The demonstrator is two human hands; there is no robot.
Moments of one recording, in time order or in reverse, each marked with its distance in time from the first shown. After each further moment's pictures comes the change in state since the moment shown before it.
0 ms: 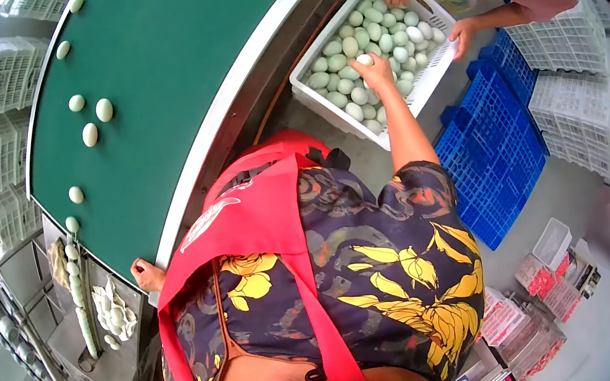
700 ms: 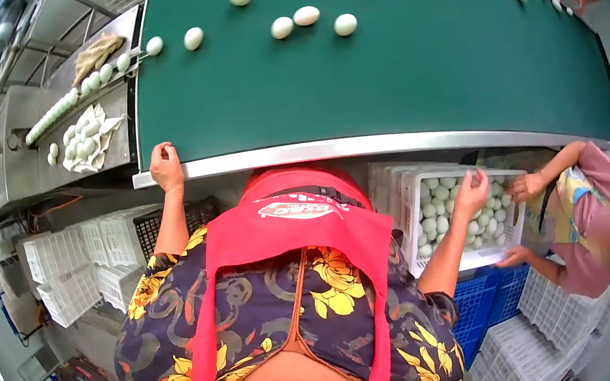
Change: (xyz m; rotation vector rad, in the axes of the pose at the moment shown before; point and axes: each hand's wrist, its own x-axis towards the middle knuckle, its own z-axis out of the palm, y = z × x) left_hand -0.028 0.015 -0.002 -0.203 0.082 -0.220; right_hand -0.007 -0.123 -0.020 -0.126 0.225 -0.495
